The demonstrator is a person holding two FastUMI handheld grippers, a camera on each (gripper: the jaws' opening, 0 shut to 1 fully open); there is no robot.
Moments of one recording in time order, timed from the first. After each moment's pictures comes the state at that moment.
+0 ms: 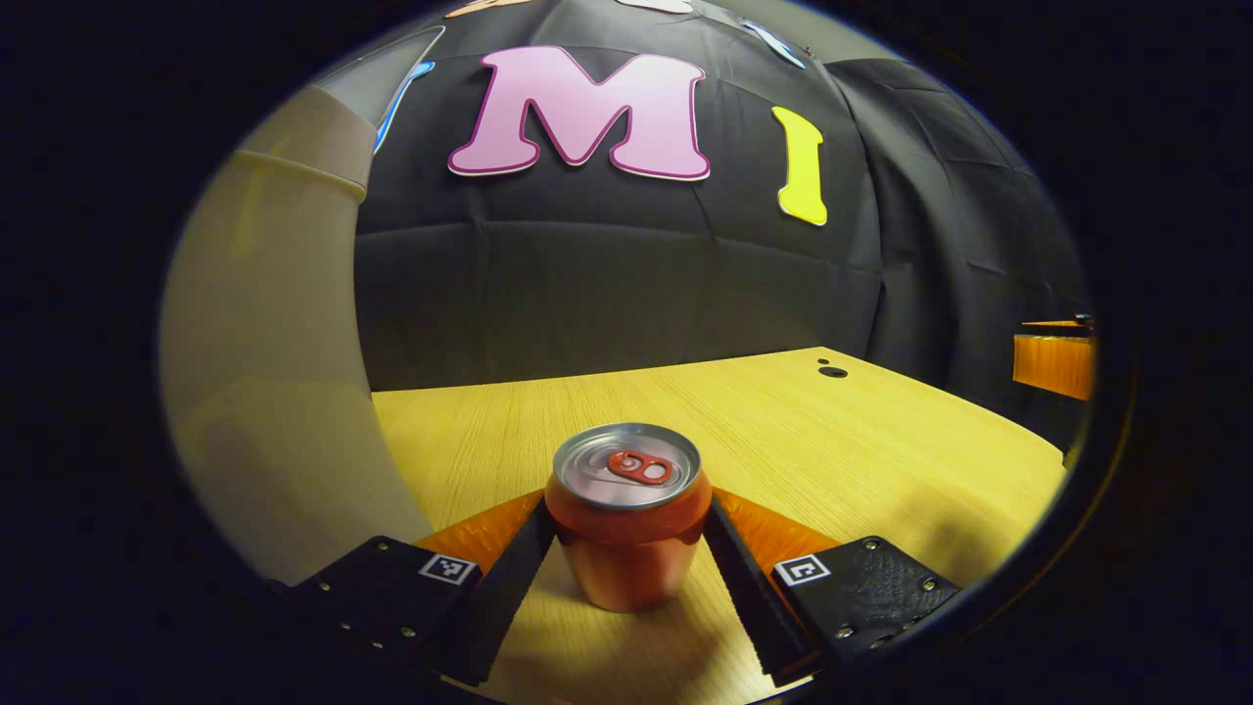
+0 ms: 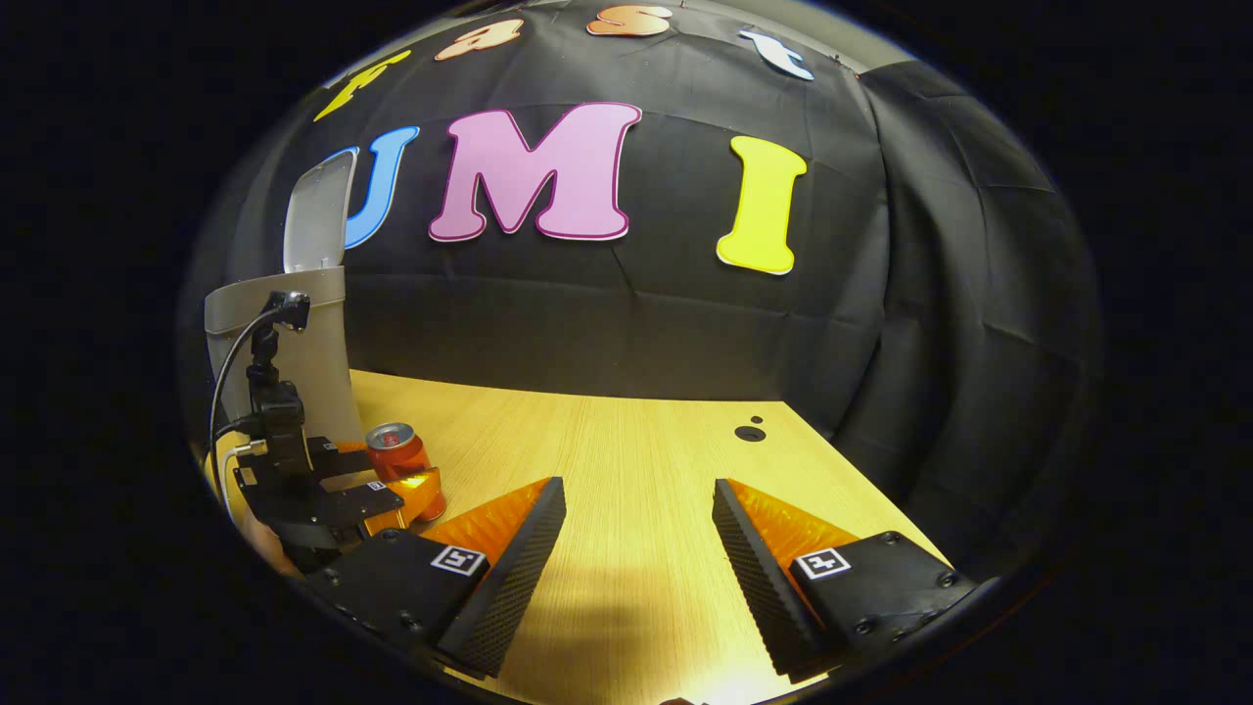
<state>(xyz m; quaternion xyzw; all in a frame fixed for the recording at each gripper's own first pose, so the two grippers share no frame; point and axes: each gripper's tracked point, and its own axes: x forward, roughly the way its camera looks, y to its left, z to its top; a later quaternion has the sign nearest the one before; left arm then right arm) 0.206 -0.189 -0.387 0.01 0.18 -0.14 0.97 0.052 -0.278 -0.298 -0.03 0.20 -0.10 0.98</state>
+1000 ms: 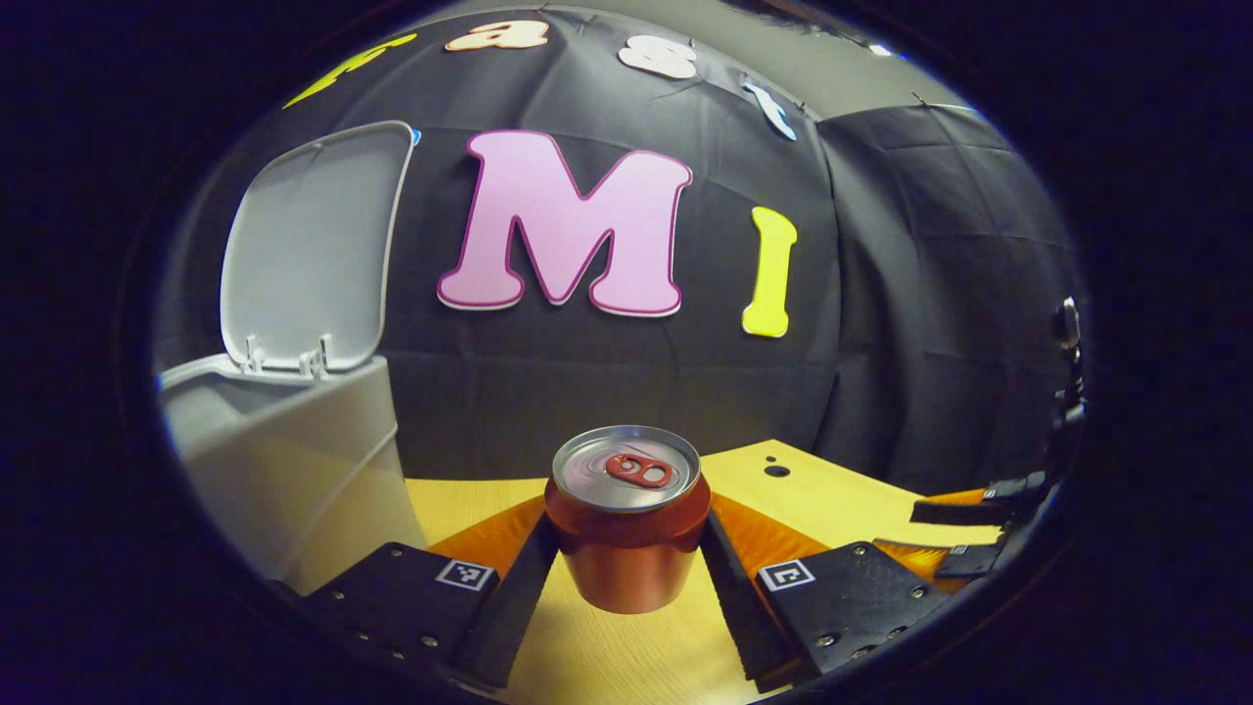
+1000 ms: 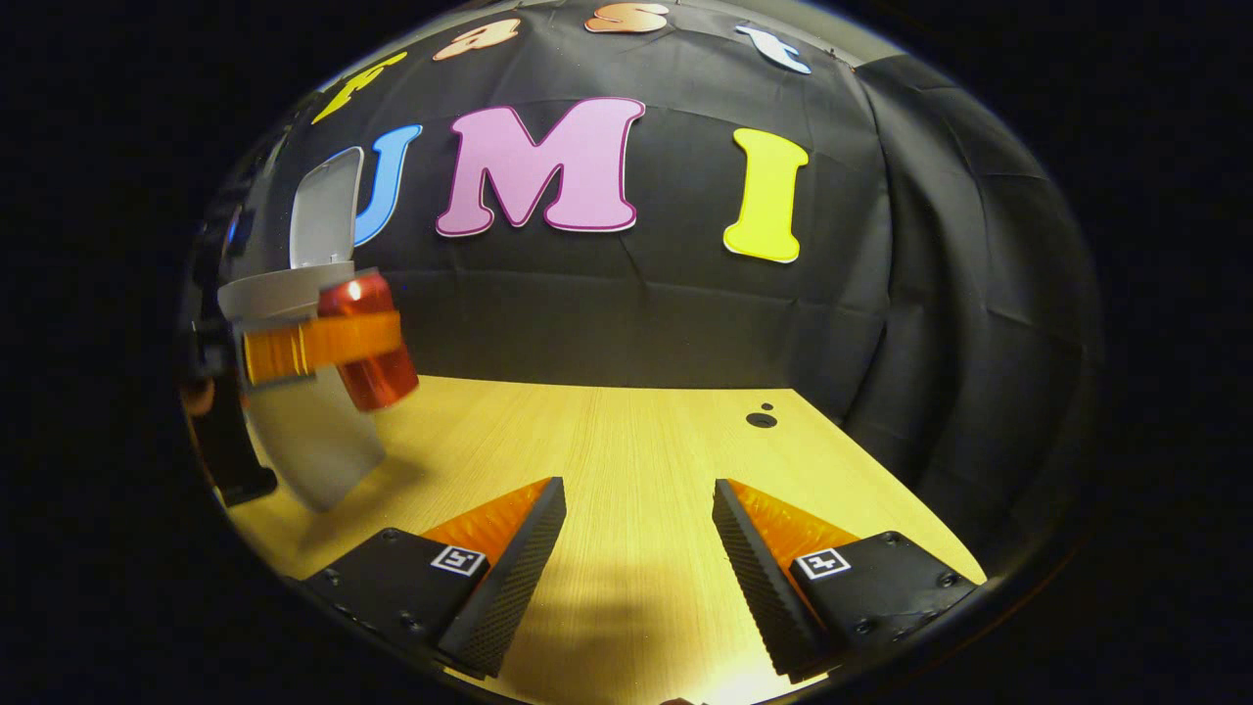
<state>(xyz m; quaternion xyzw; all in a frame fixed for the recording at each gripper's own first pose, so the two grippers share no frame) 0.188 -0.185 -0.199 -0.04 0.08 -0.19 0.98 0.047 -0.259 -0.309 -0.01 0.20 -0.09 0.97</state>
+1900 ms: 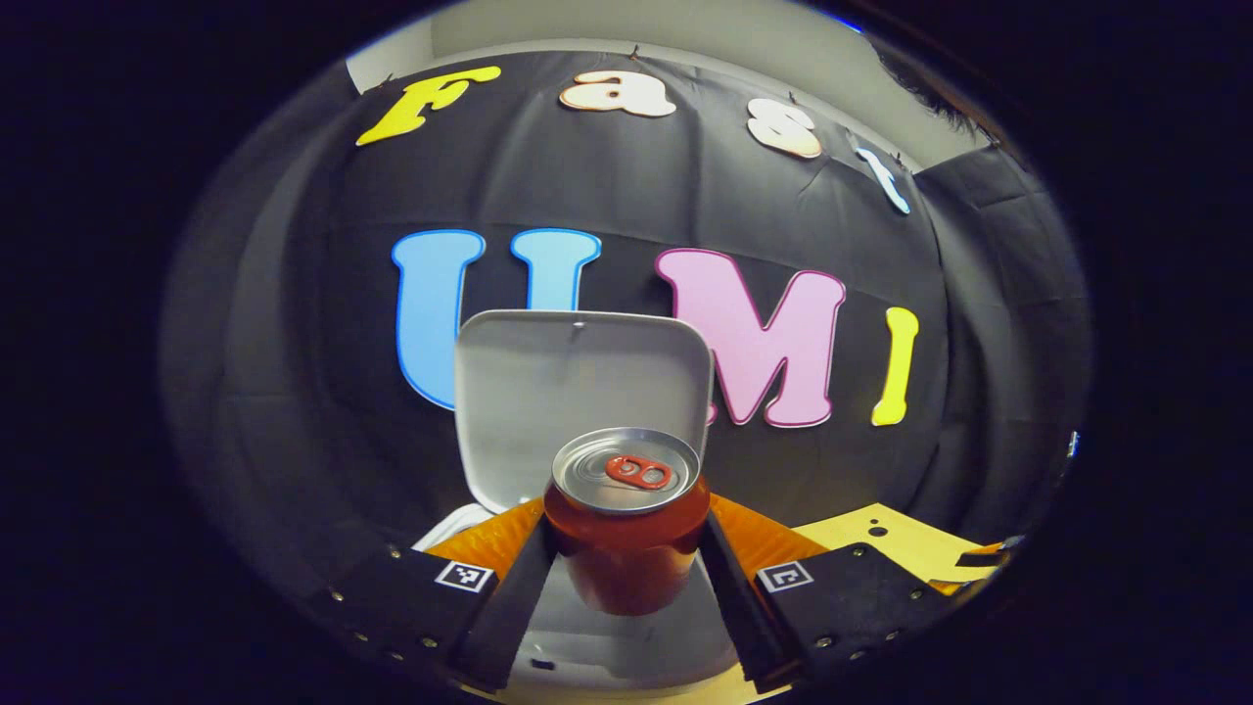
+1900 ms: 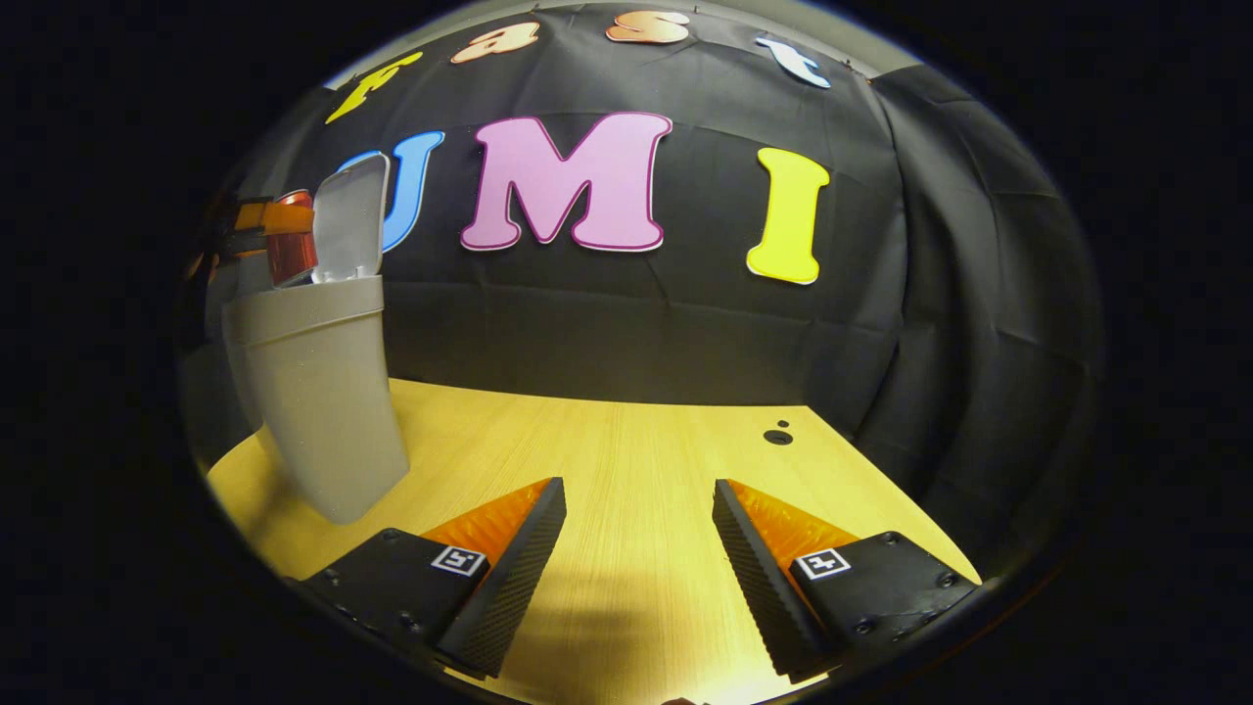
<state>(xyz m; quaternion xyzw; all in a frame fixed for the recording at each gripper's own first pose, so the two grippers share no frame) 0.187 0.041 -0.099 -0.04 0.04 -0.01 1.00 0.050 -0.228 -0.291 -0.02 0.19 -0.07 0.98</state>
